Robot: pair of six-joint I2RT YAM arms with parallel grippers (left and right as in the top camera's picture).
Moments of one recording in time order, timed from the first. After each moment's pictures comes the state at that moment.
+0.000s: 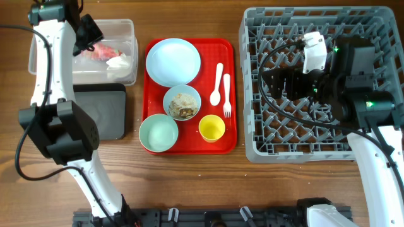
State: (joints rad) left arm 0.15 2.15 2.10 -1.13 -0.10 -0.41; right arm 0.07 1.24 1.27 -0.82 -0.39 -0.02
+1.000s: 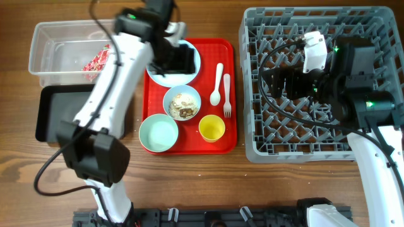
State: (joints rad) left arm -0.35 1.96 1.94 -1.30 0.25 -0.24; right arm 0.07 1.24 1.27 -0.82 -0.39 -0.02
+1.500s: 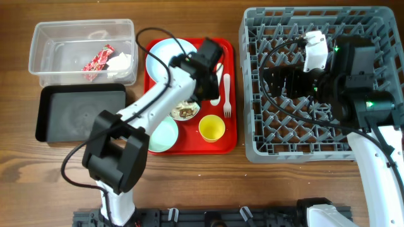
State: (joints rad) left arm -0.58 1.97 1.52 -0.87 0.01 -0.67; right arm 0.07 1.24 1.27 -0.81 -0.39 0.02
